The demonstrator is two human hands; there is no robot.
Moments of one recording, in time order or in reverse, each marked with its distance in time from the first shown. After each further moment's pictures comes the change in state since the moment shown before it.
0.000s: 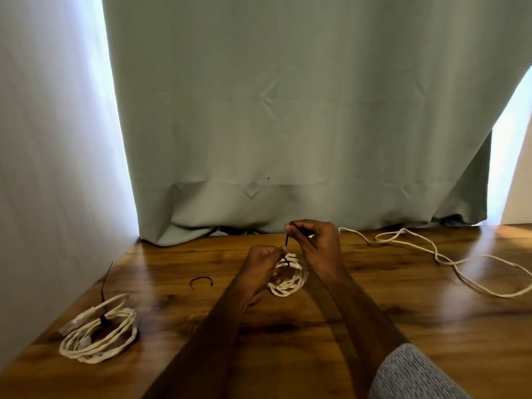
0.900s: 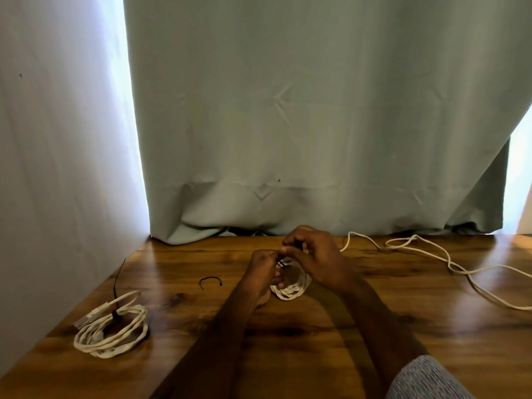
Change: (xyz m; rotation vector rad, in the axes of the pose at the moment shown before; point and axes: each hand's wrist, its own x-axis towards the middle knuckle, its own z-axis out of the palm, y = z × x) left_hand 0.007 -0.005 -0.007 -0.142 0.134 -0.137; right_hand 0.000 -0.011 -0.001 -0.196 -0.432 -0.231
